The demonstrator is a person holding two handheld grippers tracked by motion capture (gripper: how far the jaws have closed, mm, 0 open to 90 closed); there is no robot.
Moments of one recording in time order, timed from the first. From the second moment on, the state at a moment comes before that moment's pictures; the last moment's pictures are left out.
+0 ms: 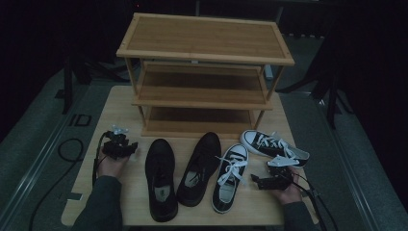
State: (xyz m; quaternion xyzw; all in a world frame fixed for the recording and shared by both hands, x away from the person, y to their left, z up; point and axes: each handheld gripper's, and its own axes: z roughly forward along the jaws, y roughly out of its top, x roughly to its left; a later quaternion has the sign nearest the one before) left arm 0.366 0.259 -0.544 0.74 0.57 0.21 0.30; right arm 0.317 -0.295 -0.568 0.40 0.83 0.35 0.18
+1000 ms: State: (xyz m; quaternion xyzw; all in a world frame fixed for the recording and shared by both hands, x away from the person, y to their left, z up) left arm 0.350 0.216 -0.458 0.82 0.45 0.15 0.31; right arm 0.317 -0.295 -0.568 0.40 0.83 0.35 0.18
